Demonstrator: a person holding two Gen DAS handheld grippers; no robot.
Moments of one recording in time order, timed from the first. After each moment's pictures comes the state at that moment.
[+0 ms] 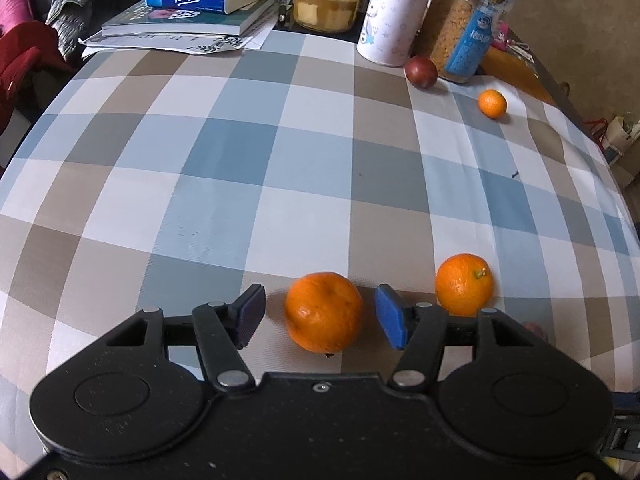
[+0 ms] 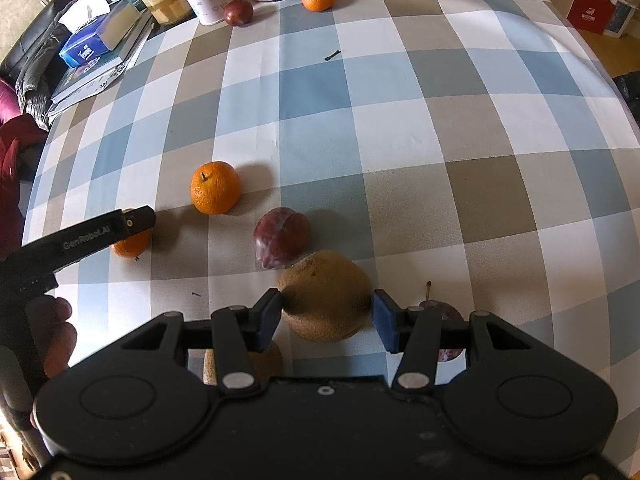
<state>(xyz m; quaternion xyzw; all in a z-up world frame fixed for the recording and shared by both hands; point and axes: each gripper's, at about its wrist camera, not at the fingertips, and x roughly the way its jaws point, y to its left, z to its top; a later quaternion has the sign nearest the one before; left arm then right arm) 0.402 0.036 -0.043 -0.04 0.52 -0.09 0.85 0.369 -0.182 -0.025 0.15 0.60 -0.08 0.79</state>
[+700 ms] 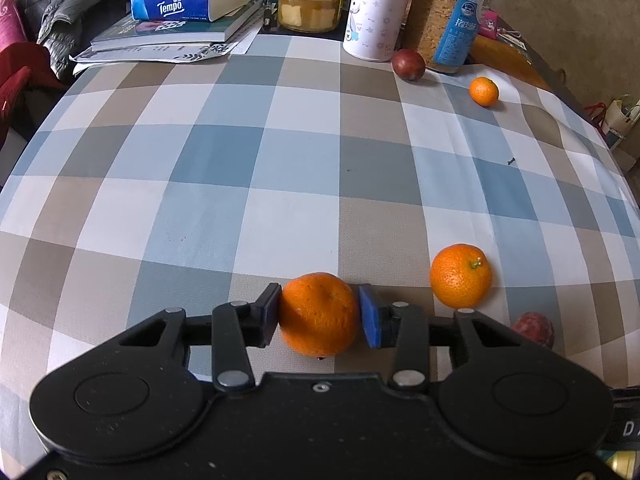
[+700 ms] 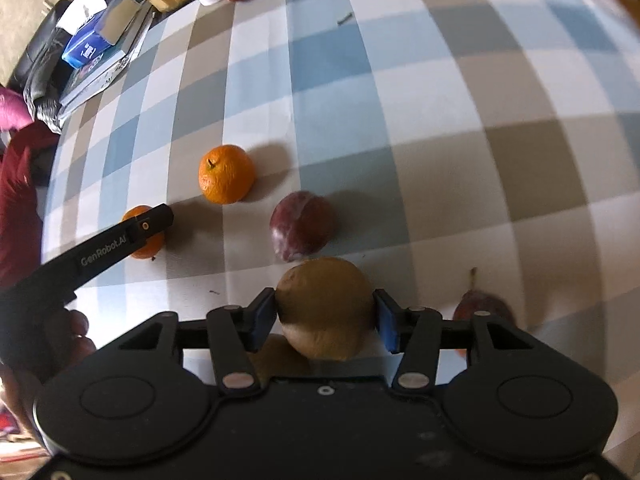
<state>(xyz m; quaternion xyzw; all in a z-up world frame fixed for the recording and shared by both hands) 0.398 0.024 -0.045 -0.01 0.51 -0.10 0.85 0.381 -0.190 -0.053 0.22 0.62 -0.04 0.75</state>
